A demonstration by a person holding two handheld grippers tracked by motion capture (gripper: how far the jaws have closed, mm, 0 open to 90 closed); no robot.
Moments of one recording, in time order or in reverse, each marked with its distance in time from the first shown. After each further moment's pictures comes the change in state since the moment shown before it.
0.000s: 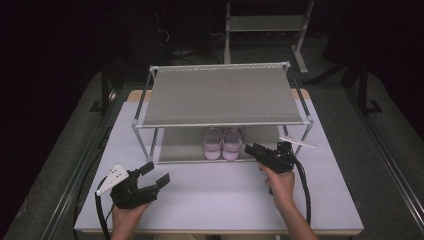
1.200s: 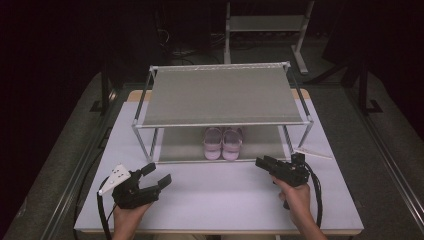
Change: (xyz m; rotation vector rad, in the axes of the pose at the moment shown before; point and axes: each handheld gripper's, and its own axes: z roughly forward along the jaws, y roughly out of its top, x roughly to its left) left arm -0.001 -0.002 0.003 0.011 -0.005 -0.006; right arm -0.013 -0.018 -0.041 0.050 0.043 0.020
